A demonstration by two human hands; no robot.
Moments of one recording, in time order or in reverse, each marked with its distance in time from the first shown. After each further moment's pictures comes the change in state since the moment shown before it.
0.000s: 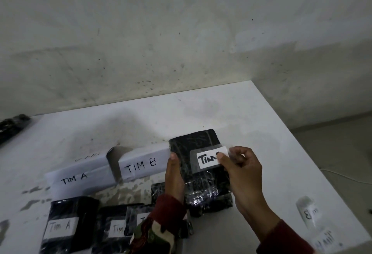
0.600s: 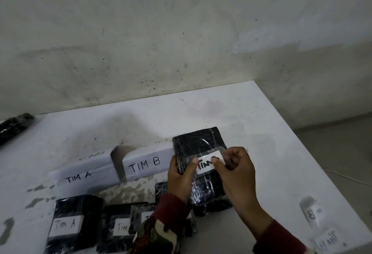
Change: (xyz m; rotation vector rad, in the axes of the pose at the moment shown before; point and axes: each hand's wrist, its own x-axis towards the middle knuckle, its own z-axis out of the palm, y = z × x) left_hand 0.003 -0.010 -0.010 0.076 0.051 0.112; right_hand -0.006 0.012 0.010 -0.257 -0.055 -0.190
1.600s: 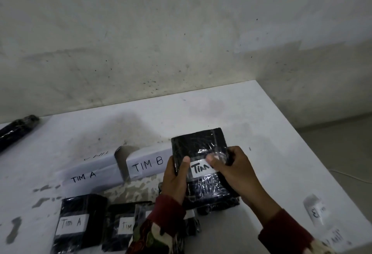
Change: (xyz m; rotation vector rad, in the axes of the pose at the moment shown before) left_hand -0.009 0.010 -0.015 0.118 -0.014 0.031; right_hand 0.012 -0.005 -0.007 -0.181 -0.245 0.147
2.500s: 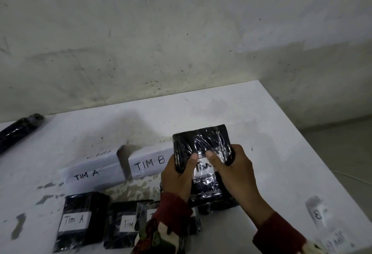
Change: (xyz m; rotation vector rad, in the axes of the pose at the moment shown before) left_hand -0.006 0.010 0.007 0.178 0.166 0.130; right_hand -0.004 0.001 0.011 -0.090 0.155 -0.133
